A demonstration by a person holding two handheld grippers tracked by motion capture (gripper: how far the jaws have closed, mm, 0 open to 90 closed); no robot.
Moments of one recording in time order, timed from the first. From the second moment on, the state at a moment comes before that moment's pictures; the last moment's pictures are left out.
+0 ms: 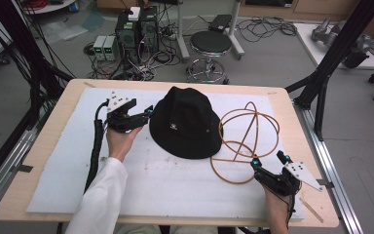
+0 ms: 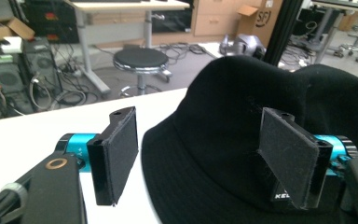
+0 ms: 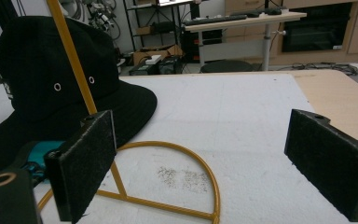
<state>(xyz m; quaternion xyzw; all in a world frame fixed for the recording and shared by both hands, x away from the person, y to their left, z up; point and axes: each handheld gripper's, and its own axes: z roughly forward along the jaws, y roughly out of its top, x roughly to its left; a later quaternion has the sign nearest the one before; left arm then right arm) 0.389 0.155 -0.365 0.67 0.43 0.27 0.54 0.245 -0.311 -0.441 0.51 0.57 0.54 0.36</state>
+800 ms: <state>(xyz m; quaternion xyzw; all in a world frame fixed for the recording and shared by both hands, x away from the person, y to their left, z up) 0.422 0.079 -0.379 0.74 0.39 0.21 0.51 0.248 -0.310 -0.443 0.50 0.58 0.53 0.35</state>
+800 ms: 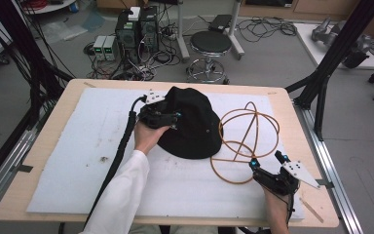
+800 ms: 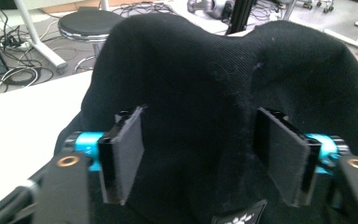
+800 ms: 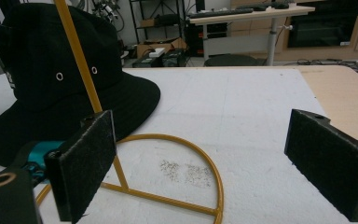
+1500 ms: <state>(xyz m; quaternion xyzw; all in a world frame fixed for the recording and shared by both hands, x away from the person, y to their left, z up) 0.428 0.069 -0.389 0.74 0.39 0.19 0.52 0.248 -0.312 -0.444 0.50 0.58 0.53 0.35</state>
